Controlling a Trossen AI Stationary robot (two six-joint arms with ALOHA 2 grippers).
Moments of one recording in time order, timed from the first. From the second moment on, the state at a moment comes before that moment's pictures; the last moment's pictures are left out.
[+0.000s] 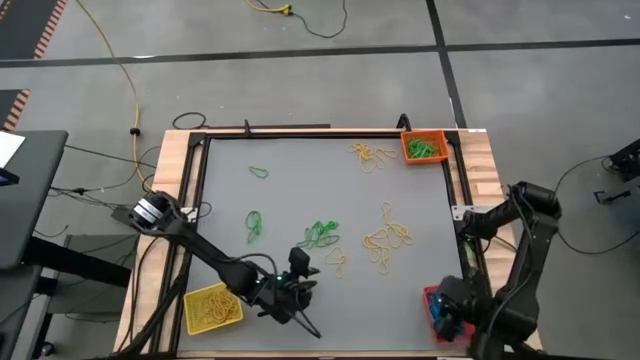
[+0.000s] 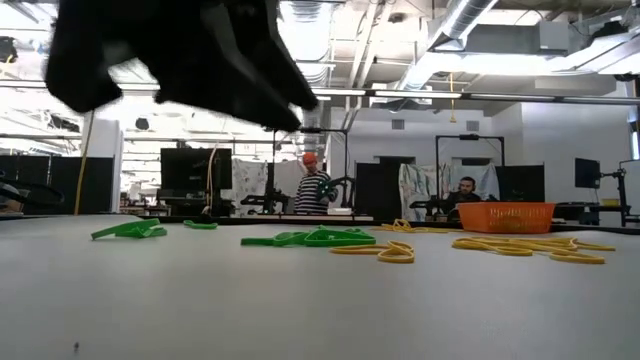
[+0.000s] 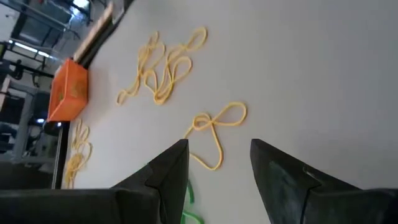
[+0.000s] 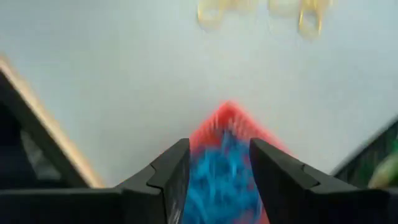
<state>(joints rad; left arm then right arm) -0.58 1.84 1.15 -0.17 -0.71 0.22 1.17 1.63 1.35 -1.41 0.44 1.87</state>
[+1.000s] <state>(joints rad) -0.50 1.82 1.11 -0.16 -0.58 0.14 0.67 1.64 1.35 -0.81 0.89 0.76</state>
